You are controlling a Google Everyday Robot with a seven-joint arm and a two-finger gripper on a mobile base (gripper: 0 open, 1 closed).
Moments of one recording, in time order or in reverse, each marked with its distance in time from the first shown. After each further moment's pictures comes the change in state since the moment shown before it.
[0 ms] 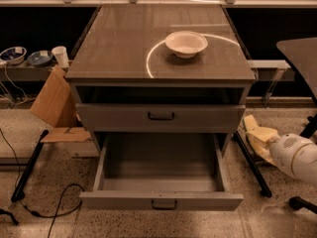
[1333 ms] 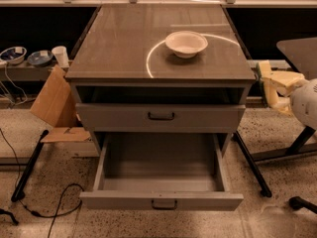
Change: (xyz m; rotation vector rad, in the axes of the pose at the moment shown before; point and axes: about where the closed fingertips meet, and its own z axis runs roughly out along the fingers) arm 0.074 -0.136 -0.047 0.213 0.068 0.063
